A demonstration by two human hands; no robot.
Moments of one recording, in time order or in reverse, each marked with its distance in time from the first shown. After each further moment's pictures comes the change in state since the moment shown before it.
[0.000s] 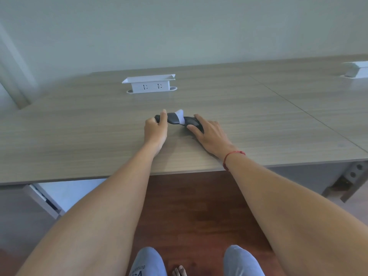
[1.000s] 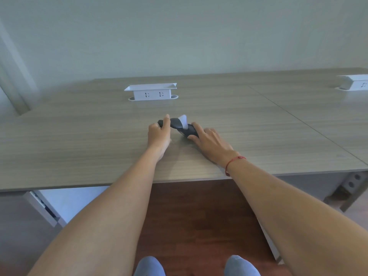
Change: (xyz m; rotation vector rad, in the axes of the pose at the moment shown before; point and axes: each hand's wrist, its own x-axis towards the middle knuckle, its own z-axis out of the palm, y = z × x) left_hand -0.002 0.014 -0.003 -0.071 -0.009 -0.073; right_hand -0.005 -0.021 -0.010 -0.214 -0.096 -0.094
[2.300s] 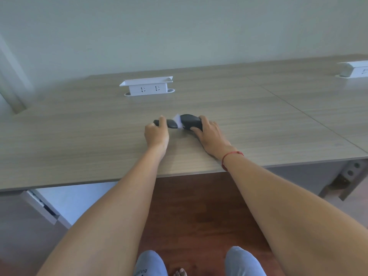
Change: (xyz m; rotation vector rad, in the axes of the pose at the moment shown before) left_hand -0.005 -0.009 0.014 0.017 0.155 0.009; right_hand 0.007 0.017 0.014 0.273 0.116 0.129
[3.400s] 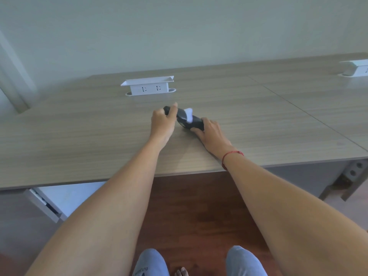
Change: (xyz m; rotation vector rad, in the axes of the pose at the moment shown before) left_hand -0.003 0.031 0.002 0.023 -0.204 0.172; right_hand 0.002 0.002 0.000 0.036 0.004 0.029
